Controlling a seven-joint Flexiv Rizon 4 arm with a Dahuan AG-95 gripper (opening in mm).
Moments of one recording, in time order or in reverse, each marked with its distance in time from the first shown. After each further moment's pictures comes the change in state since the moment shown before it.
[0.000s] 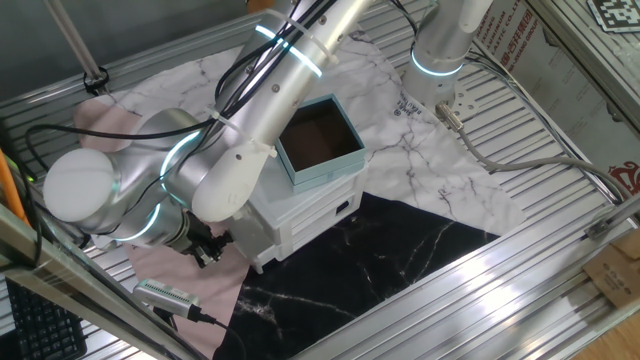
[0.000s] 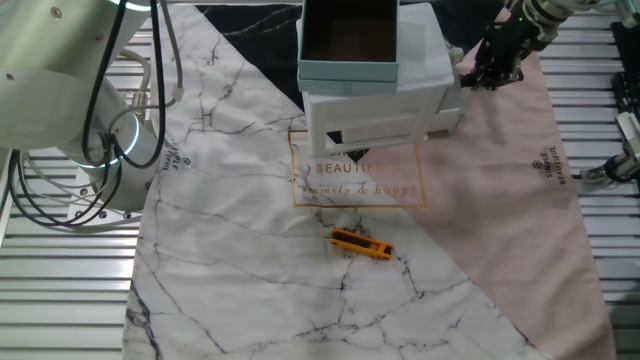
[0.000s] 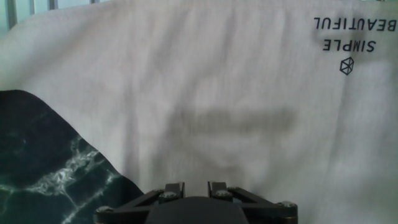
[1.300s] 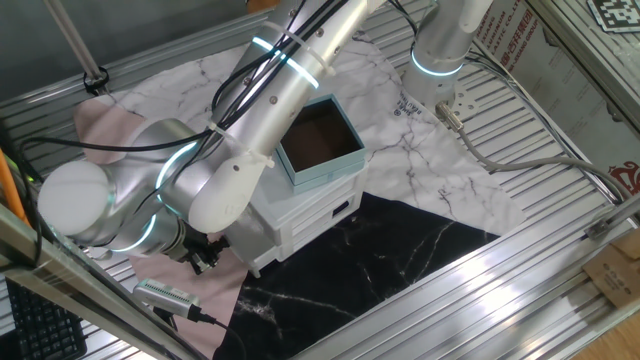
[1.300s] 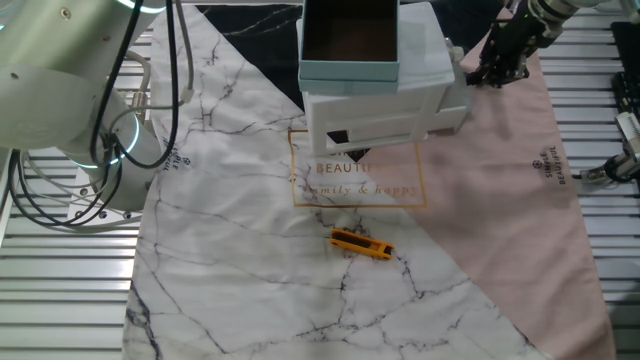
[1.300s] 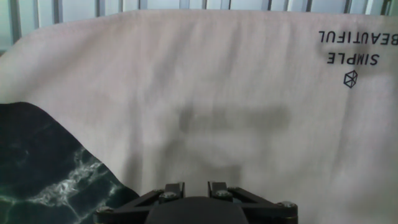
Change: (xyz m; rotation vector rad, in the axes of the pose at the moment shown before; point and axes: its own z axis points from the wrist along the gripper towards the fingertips) arm -0.011 0.006 -0.001 0.016 -0.001 -0.003
